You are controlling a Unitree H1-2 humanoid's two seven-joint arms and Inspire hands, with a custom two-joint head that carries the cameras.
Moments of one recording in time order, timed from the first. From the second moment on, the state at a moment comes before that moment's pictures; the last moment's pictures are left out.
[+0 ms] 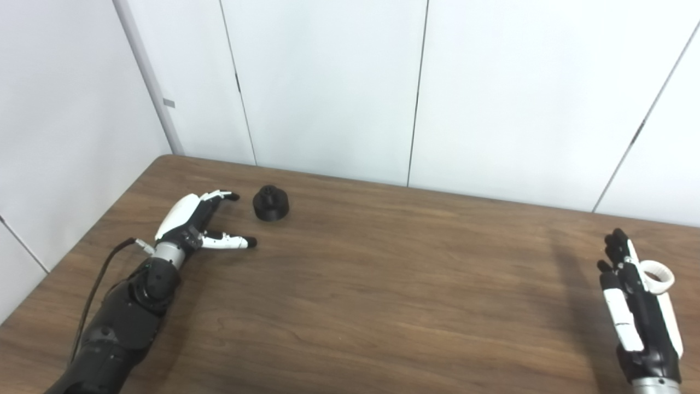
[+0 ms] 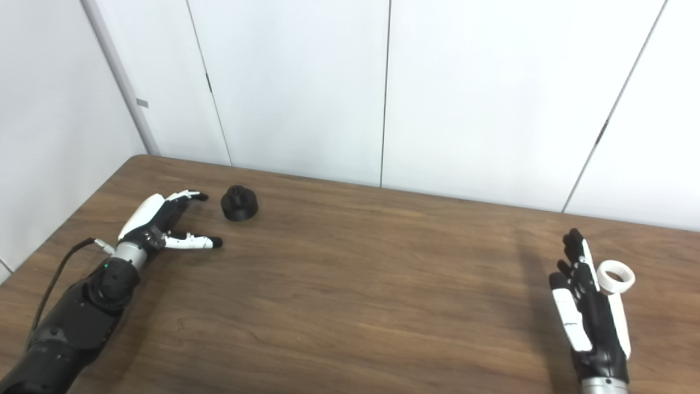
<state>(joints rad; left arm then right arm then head) -0.40 0.59 -0.01 0.65 0.37 -0.15 0.06 -0.13 -0.16 -0.06 0.14 -0.04 -0.29 0.03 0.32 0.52</state>
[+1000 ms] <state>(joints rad) -0.61 0.59 -0.13 0.92 0.40 -0.22 0.10 -0.05 -0.15 -0.07 0.04 -0.05 -0.26 0.02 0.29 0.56</state>
